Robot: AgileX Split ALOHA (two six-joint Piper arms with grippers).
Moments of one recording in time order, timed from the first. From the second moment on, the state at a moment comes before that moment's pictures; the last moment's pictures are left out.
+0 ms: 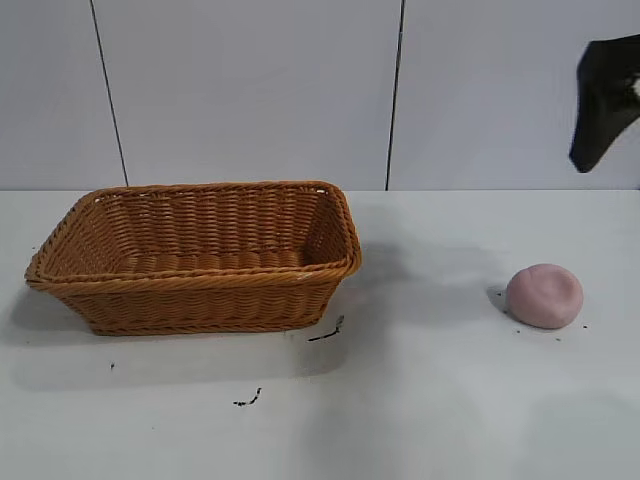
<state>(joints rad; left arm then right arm) -0.02 -0.01 -0.50 -0.04 1.07 0.08 0.11 1.85 -1.34 -0.02 0.88 0.01</state>
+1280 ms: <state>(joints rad) -0.02 -0.01 -0.50 -0.04 1.07 0.08 0.11 2.10 -1.35 -0.09 0.74 0.03</state>
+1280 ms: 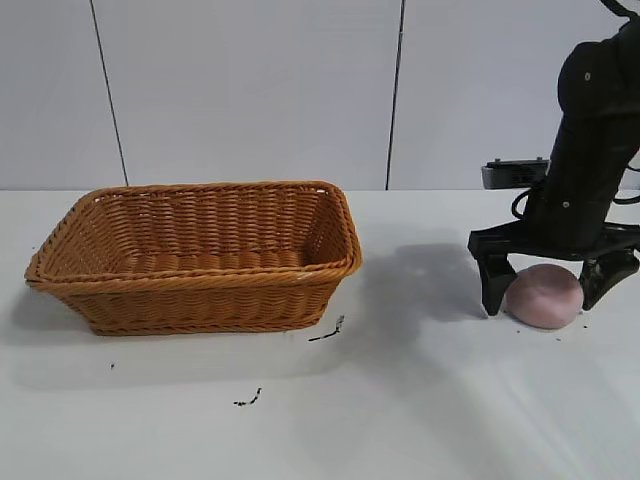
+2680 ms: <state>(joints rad) -0.02 -0.01 -0.50 -0.04 1.07 0.08 0.67 2.27 -2.13 -0.02 0.98 -0.04</state>
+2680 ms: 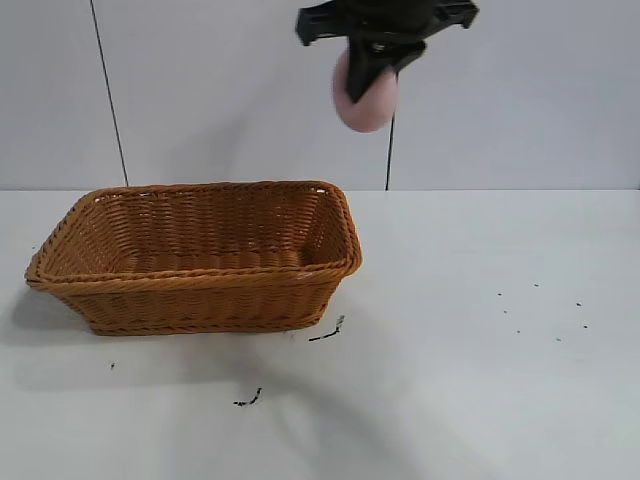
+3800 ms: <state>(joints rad) -0.02 -0.01 -0.50 -0.04 1.07 0.08 0.58 2.28 -2.13 -0.01 0.96 -0.05</state>
